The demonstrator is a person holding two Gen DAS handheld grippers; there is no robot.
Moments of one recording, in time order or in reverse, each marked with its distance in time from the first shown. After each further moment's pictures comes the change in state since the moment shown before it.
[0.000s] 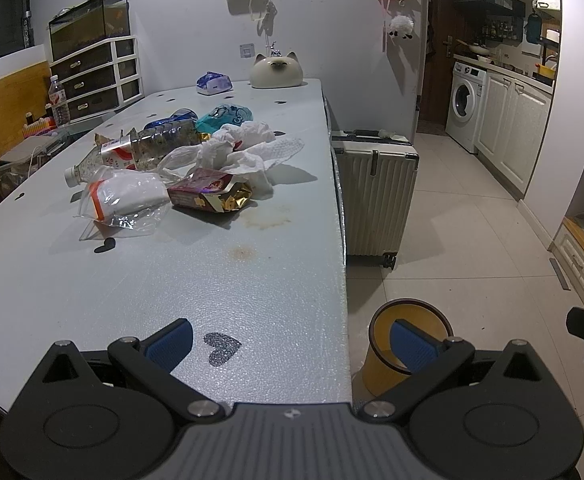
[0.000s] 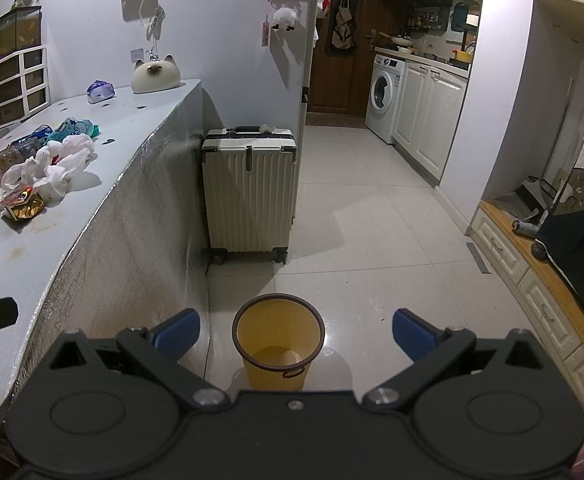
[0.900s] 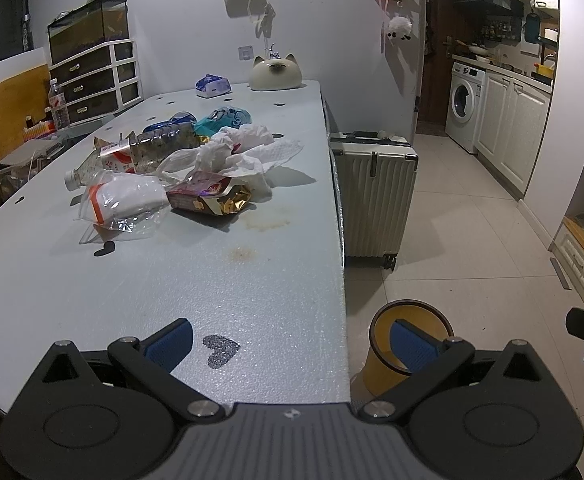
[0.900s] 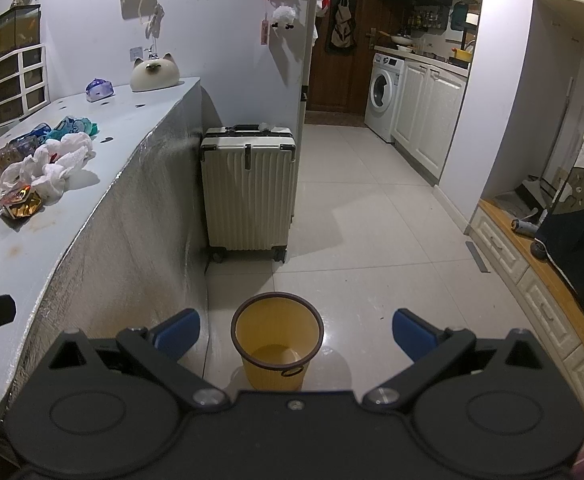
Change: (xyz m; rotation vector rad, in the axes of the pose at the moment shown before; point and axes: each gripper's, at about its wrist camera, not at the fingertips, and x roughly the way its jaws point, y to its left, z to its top) left arm 0.000 0.002 0.000 0.003 -0.004 0.001; right arm -0.001 -0.005 -0.003 0.002 0.005 -0.001
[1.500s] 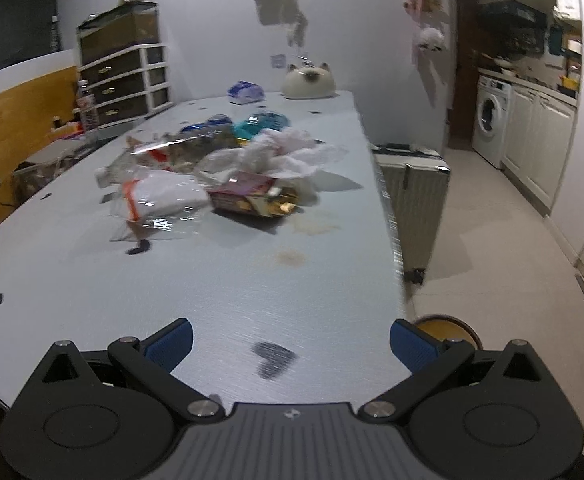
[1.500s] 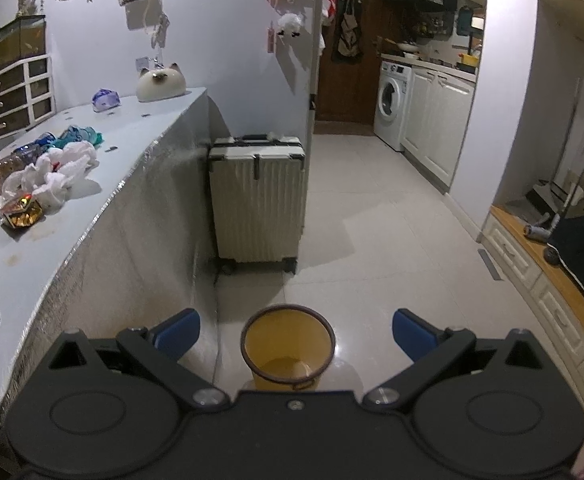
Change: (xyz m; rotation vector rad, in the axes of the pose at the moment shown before) left arm 0.015 0.030 -0.007 -0.039 -0.052 0.091; right arm 0.021 0.005 0.007 0.005 -0.051 0.051
